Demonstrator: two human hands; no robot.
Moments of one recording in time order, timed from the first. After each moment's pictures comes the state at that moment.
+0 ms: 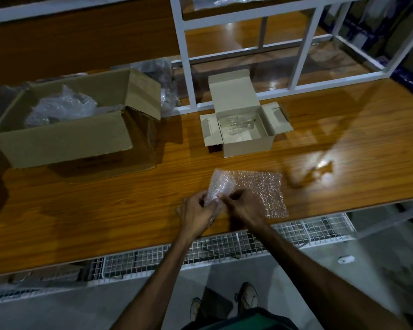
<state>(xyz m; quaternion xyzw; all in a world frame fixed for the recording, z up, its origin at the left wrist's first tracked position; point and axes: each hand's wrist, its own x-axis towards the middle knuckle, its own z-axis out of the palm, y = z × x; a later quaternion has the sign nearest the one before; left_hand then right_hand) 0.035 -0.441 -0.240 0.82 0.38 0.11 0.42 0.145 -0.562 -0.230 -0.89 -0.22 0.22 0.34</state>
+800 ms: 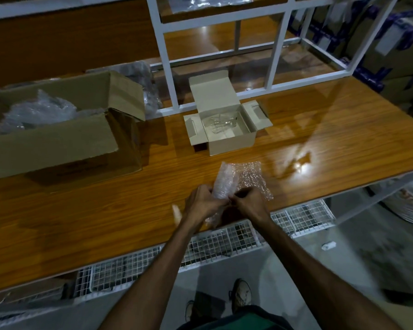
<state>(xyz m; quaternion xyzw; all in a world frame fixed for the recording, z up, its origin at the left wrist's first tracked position) 0.071 -0.466 -0.197 0.84 0.32 -0.05 0.43 0.150 -0.600 -0.228 -0.85 -0.08 0.26 0.45</state>
